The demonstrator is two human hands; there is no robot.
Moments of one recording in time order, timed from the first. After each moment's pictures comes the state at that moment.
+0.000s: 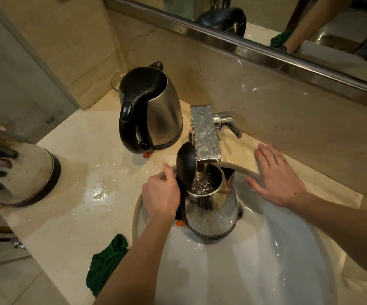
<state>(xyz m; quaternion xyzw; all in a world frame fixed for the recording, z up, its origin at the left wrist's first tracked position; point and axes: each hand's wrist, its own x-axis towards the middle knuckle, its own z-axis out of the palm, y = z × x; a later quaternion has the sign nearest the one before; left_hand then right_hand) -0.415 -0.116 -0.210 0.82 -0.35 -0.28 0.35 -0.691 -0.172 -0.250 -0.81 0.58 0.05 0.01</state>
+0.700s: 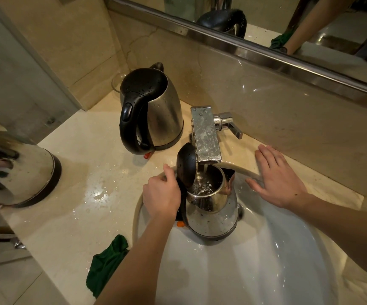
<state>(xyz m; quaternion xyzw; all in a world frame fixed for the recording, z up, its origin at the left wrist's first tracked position) -0.415 -0.115 -0.209 0.82 -0.36 -0.28 0.34 -0.692 -0.173 -0.251 -0.82 0.58 0.05 0.01</state>
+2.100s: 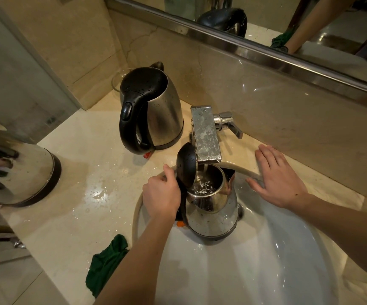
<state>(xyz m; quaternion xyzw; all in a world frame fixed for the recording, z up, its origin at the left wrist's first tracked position) -0.414 -0.116 -0.213 0.82 -0.36 -0.28 0.35 -0.691 -0.172 -0.249 -0.81 0.58 0.06 0.02</state>
